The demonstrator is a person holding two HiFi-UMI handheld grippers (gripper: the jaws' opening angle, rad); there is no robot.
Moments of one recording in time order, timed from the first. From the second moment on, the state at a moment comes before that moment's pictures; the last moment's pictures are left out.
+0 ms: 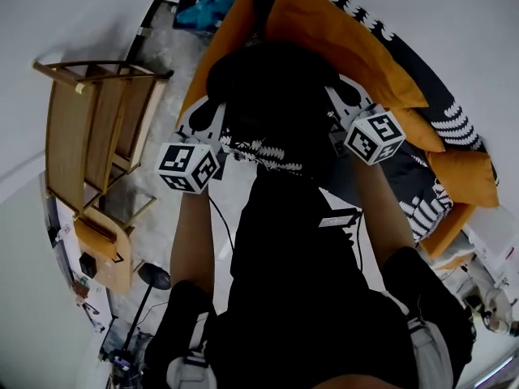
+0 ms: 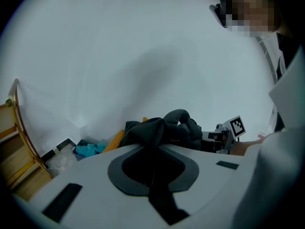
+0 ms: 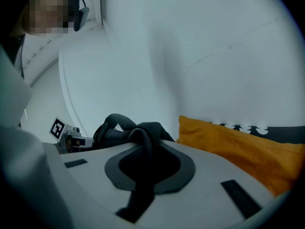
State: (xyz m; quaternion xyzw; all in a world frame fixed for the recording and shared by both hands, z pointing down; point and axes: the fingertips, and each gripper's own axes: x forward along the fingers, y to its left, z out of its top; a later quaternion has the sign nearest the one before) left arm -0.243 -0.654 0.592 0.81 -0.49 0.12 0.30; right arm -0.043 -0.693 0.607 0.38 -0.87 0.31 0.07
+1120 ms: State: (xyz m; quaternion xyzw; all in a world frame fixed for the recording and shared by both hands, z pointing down) left arm -0.270 -0.772 0.719 0.75 -0.50 0.22 0.38; right arm -0.069 -0.807 0.733 0.39 -0.84 0.26 0.27
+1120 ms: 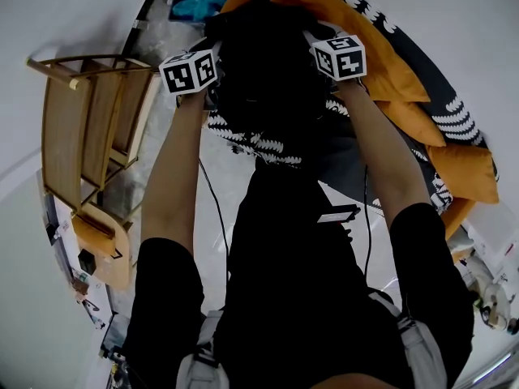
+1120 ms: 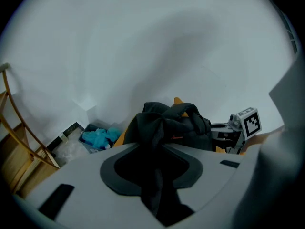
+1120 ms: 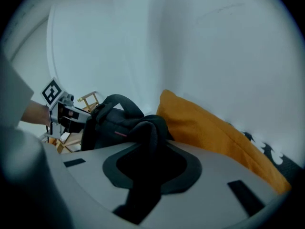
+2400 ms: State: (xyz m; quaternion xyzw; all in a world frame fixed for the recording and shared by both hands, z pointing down) left arm -0.261 -0.527 0.457 0.83 -0.51 -0.01 0.21; right arm -0.048 -0.556 0.465 0.41 -0.89 0.18 0.08
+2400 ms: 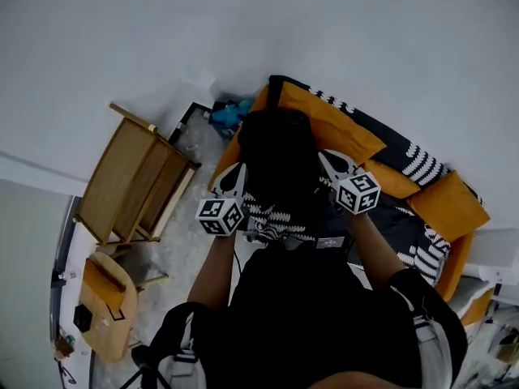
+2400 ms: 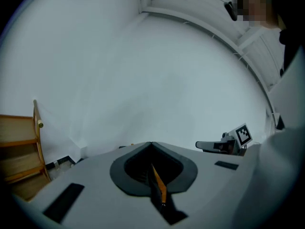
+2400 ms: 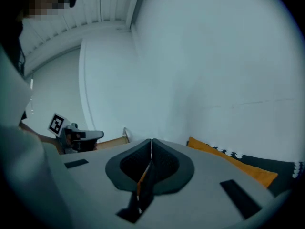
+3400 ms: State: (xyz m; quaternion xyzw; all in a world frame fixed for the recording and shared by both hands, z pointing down) left arm -0.147 -0.206 0.385 0.83 -0.55 0.02 0.10; right arm 0.080 -0.247 0.387 0.43 -0.90 0.10 -0.02
